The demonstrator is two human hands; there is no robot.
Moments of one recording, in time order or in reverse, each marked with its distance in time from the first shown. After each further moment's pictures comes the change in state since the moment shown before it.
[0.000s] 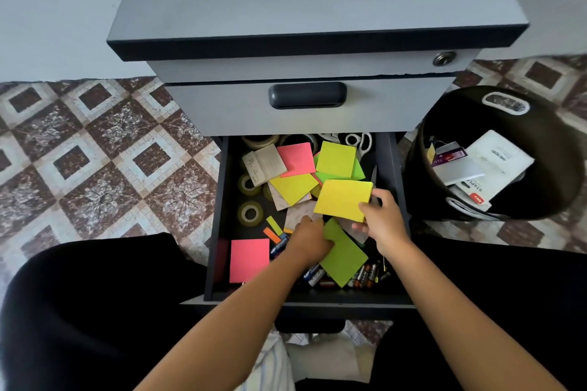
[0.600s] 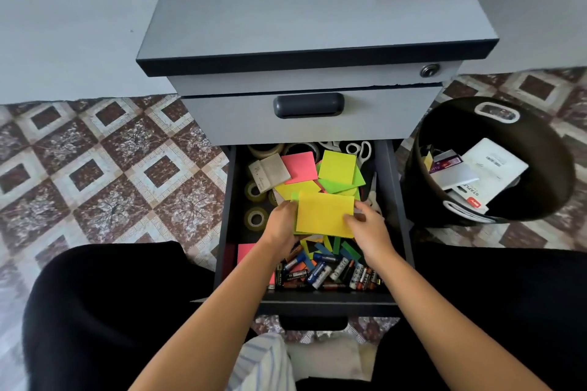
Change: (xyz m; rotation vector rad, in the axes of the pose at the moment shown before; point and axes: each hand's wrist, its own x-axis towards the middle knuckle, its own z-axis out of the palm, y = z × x) left_hand -0.024 -0.014 -0.048 -1.273 0.178 -0.175; right_hand -0.033 0.003 0.012 -0.138 -0.134 -0.129
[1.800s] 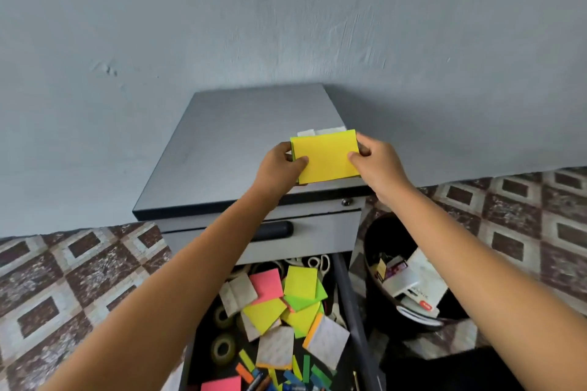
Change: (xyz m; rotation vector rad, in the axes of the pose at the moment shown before) left_hand -0.091 0.260 0.113 0.479 -0.012 0.820; right_hand -0.006 -0.259 -0.132 -0.235 0.356 -0.701
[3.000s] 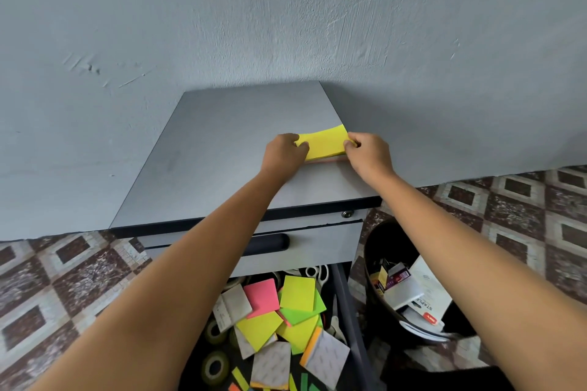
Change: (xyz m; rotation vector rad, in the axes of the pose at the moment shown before) left_hand 0.073 -0.004 0.020 0.331 0.049 0.008; right_hand 0.070 0.029 0.023 -0.260 0.073 -0.057
